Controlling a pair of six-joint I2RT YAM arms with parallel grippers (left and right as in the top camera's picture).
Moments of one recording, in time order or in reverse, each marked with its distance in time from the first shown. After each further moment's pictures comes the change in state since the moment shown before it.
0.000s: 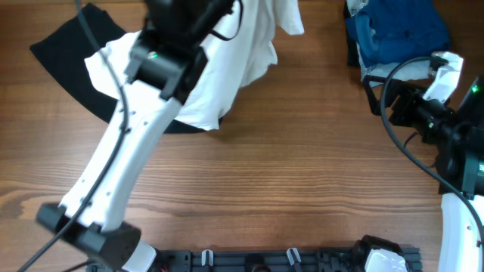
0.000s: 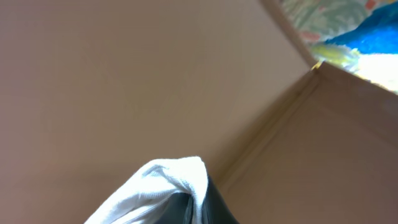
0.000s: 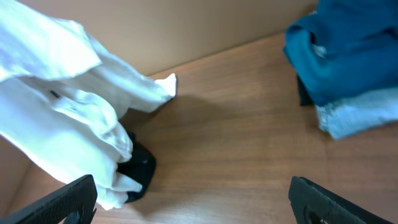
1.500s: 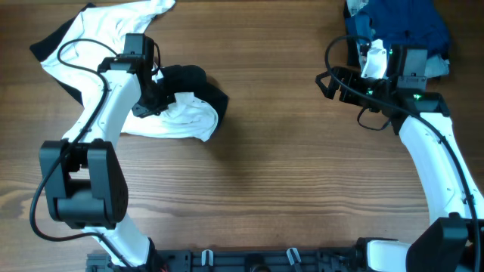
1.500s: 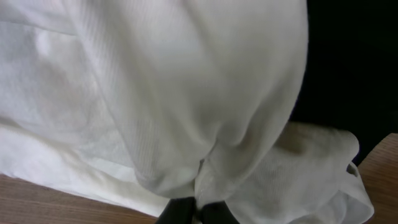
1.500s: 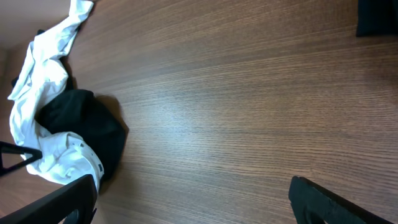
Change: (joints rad) left arm 0.455 0.157 -0.517 -0.877 -0.153 0.105; right arm 0.255 0.440 -0.010 0.167 0.140 0.045
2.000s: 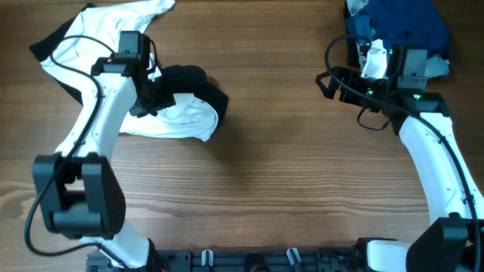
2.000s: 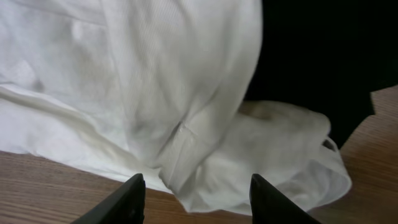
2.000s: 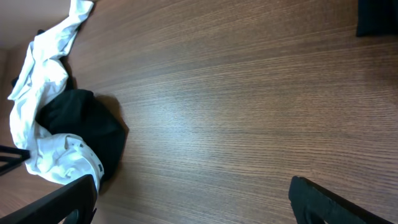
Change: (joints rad) left arm 0.000 -0.058 -0.001 -0.040 0.003 0.015; right arm 0.000 0.000 0.000 0.000 0.000 0.000
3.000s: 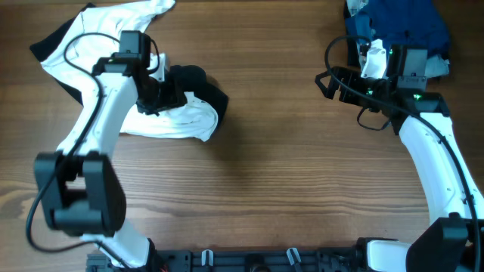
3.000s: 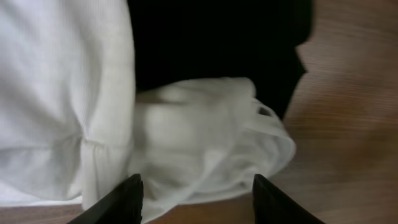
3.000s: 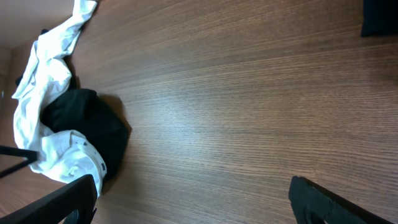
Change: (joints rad) left arm 0.000 0.011 -0.001 0.023 0.212 0.157; right arm 0.000 0.000 0.000 0.002 -0.011 0.000
